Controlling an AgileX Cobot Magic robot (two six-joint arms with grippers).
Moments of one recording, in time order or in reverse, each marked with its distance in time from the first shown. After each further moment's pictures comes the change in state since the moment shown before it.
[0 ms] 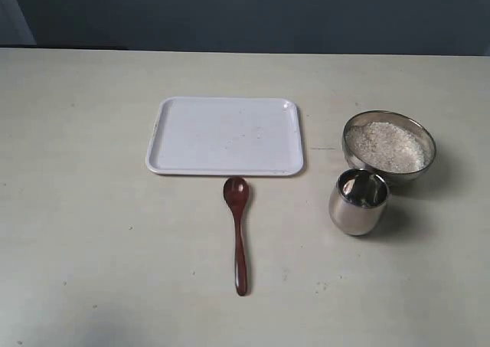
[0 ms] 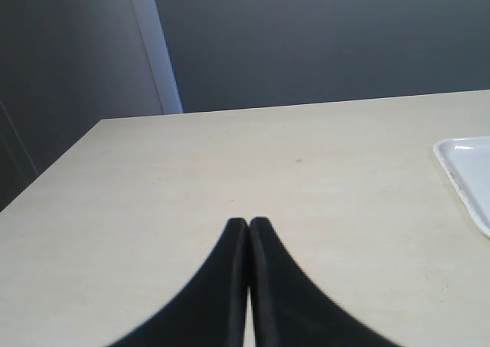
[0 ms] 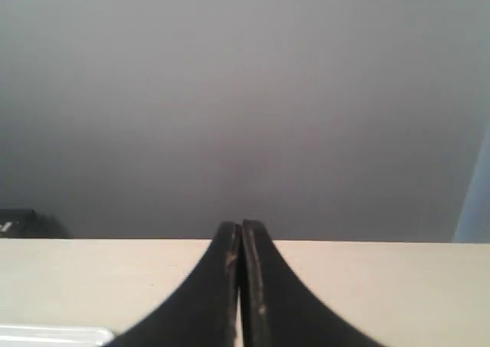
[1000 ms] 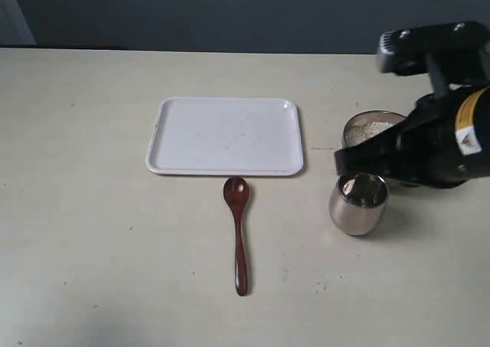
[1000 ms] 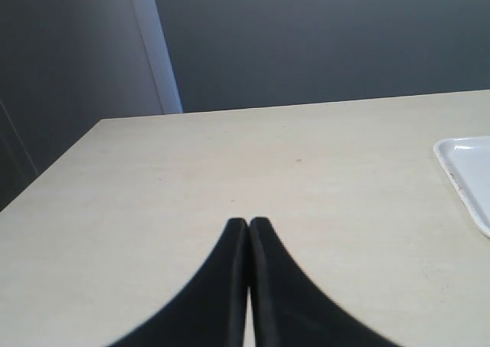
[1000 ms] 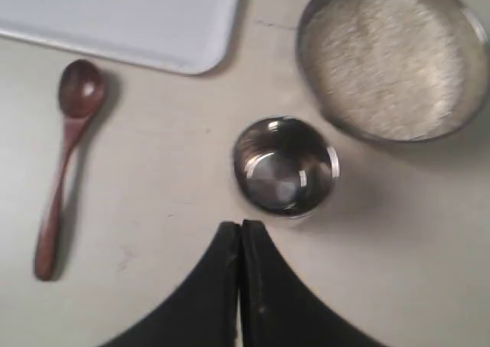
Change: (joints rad) left arm 0.000 0.000 0.000 0.002 0.000 0.000; right arm 0.949 0.177 0.000 1.371 1.078 -1.064
